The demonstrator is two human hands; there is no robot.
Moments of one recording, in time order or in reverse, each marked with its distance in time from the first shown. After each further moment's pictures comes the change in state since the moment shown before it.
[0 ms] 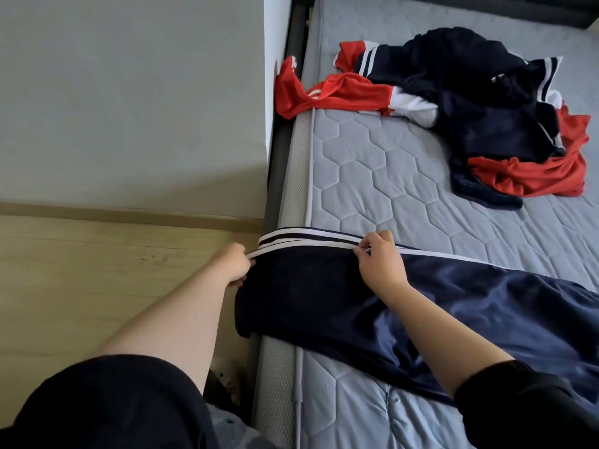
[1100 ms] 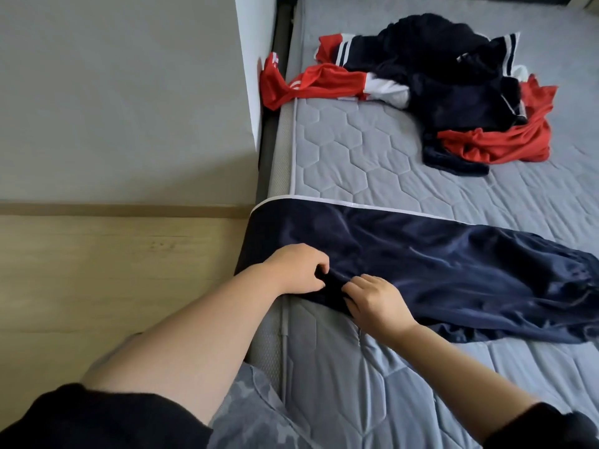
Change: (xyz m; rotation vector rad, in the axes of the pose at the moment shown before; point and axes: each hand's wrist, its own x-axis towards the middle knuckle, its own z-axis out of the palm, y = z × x) left_hand -0.145 0.062 0.058 0.586 -0.113 0.787; right_hand -0.137 0.045 -0.030 -0.325 0.085 -0.762
